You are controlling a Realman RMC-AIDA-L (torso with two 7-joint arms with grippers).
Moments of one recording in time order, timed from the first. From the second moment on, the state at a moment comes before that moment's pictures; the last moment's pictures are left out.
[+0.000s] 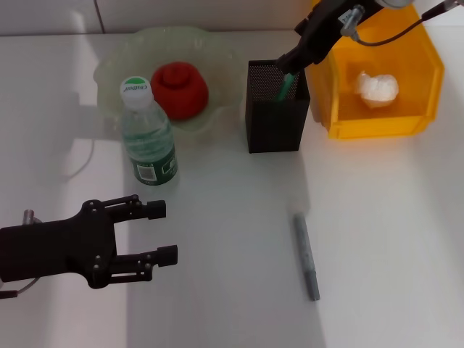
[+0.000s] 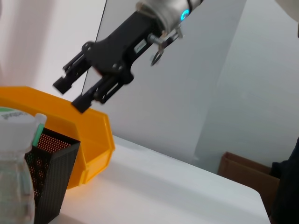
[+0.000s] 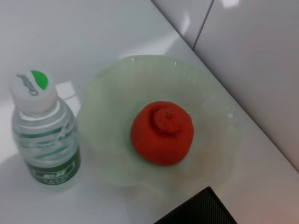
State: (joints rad) left arm -0.32 -1.99 0.98 0.54 1.71 1.76 -1.21; right arm 0.94 2.08 -1.27 -1.35 -2.66 -1.53 2.44
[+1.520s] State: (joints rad) left arm -0.33 -1.99 0.98 0.55 1.71 1.76 -1.21; right arm 0.78 2.09 -1.66 -1.15 -2.54 -1.46 2.91
